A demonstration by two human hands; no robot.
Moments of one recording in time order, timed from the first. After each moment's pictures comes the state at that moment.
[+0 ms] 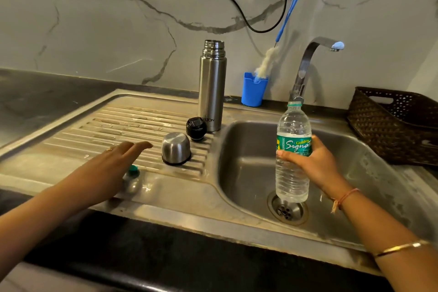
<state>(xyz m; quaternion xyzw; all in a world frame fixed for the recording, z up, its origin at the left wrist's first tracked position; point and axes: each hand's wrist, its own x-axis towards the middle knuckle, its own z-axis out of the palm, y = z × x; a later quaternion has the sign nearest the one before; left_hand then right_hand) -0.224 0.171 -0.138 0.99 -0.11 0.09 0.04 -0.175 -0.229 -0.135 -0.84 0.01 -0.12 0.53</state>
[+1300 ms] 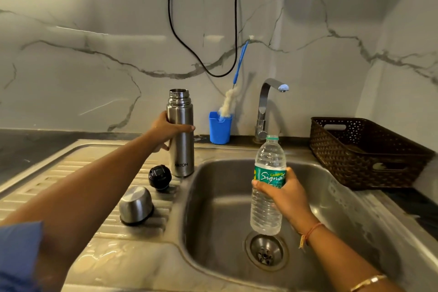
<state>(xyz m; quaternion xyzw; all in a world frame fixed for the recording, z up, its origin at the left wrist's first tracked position) -0.036 0.016 -0.038 0.82 0.02 0.05 0.57 -0.161 -0.245 -0.135 -0.78 0.06 -0.17 0.60</state>
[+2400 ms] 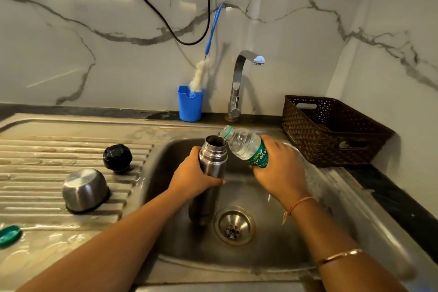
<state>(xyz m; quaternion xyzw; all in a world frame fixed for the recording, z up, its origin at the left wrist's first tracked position) -0.108 -0.101 -0.156 0.89 -0.10 0.03 0.44 -0.150 -0.294 -0.134 -0.95 0.03 -0.28 0.15</state>
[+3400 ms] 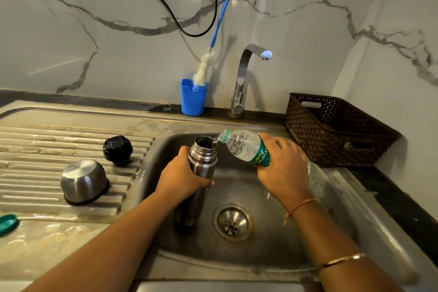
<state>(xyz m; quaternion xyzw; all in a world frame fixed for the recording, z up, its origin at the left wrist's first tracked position) -0.122 -0.081 -0.155 0.91 -0.06 0.04 0.42 -0.151 -0.293 -0.138 -0.93 0.00 -0.35 0.08</state>
